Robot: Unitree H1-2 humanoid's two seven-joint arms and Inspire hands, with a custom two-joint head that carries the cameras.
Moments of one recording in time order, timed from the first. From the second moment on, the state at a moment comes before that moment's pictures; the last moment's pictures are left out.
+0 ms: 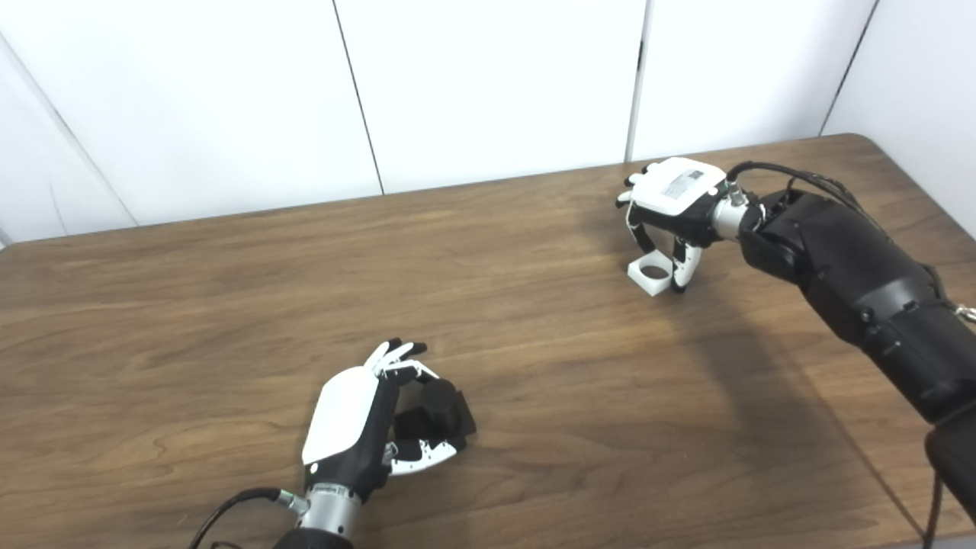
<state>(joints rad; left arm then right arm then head) 0.08 -0.02 -0.44 -0.31 0.97 0.30 -0.05 -0.71 -0.74 0.50 0.41 -0.97 -0.29 0.30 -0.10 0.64</state>
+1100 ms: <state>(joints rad) 0.08 -0.04 -0.43 -0.30 0.97 0.30 -0.05 -0.52 -0.74 0.35 0.09 -0.83 -0.24 0.37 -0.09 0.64</state>
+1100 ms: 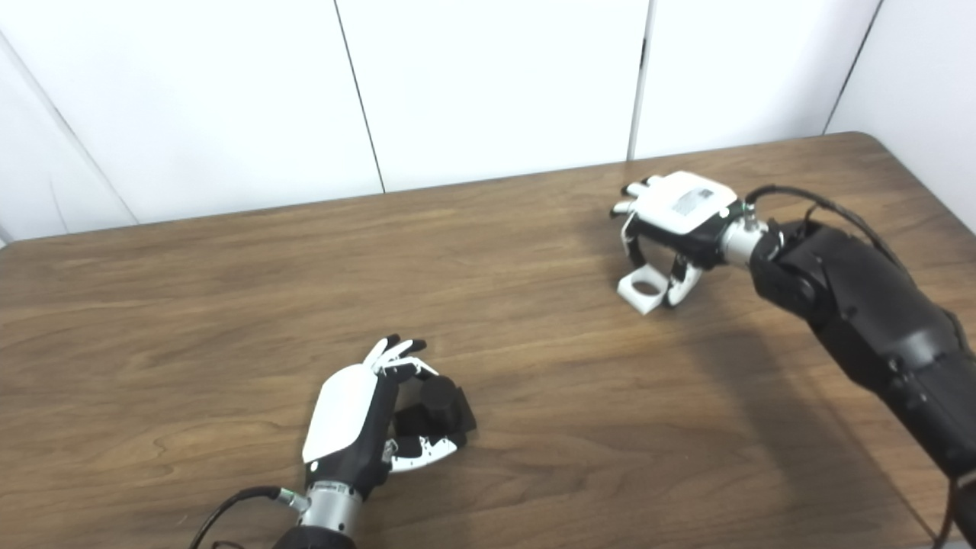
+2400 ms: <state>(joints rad) 0.06 -0.03 -0.42 -0.29 0.97 0.28 -0.06 -0.51 -0.55 0.32 -0.56 -0.69 -0.12 0.79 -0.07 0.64</state>
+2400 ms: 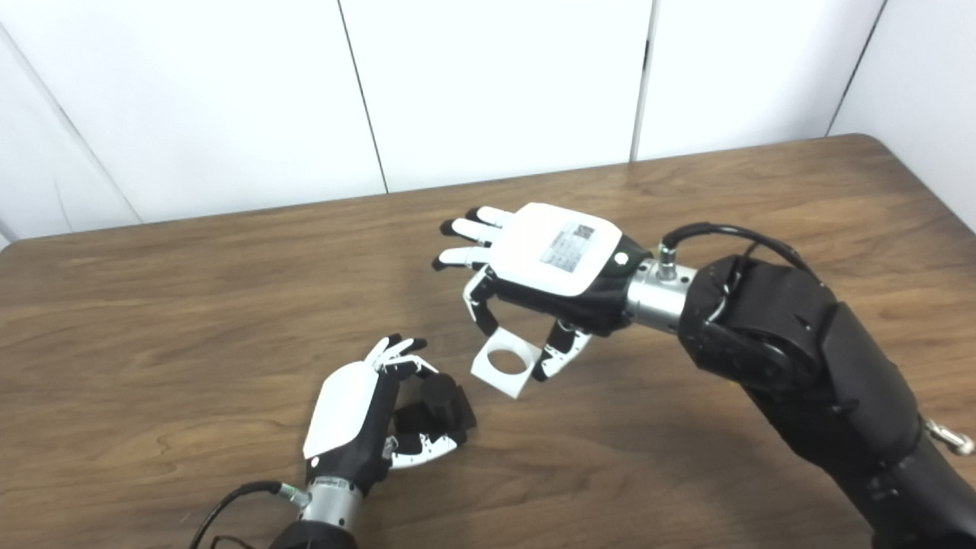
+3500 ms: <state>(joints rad) 0.06 -0.06 -0.47 -0.26 0.98 0.31 -0.03 -0.59 -0.45 0.41 -0.44 -0.73 -0.17 0.85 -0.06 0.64</state>
